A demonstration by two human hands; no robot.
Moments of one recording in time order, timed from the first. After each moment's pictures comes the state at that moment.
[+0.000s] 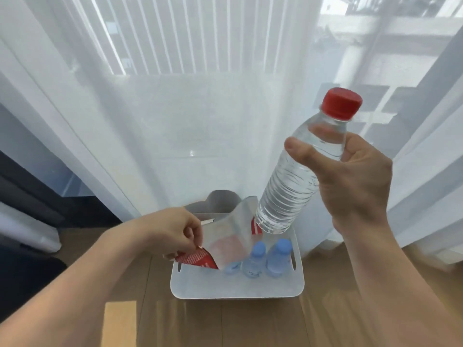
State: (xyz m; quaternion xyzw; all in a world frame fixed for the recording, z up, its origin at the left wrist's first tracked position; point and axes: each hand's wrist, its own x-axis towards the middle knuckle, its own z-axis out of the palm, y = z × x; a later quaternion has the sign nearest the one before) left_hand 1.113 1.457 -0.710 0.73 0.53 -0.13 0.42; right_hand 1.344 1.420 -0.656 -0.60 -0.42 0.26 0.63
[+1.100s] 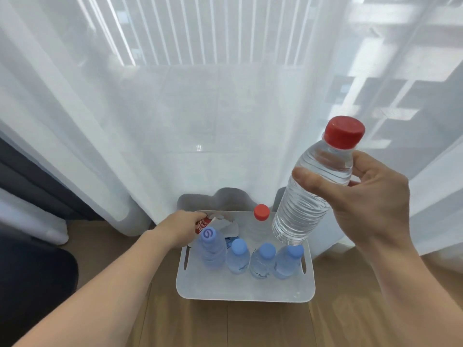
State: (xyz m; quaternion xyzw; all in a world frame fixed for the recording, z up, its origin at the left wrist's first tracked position) left_hand 1.096 1.497 -0.821 0.75 0.60 -0.13 0.25; right_hand 1.348 1.416 -0.679 -0.61 -0.51 0.26 0.55
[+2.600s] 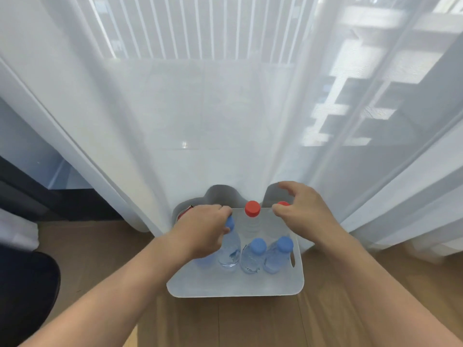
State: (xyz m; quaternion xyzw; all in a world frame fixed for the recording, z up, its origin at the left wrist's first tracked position) left_hand 1.153 1.467 -0.779 0.87 0.47 -0.04 0.14; right_hand 1.345 1.441 -0.740 -0.73 -0.56 0.33 0.21
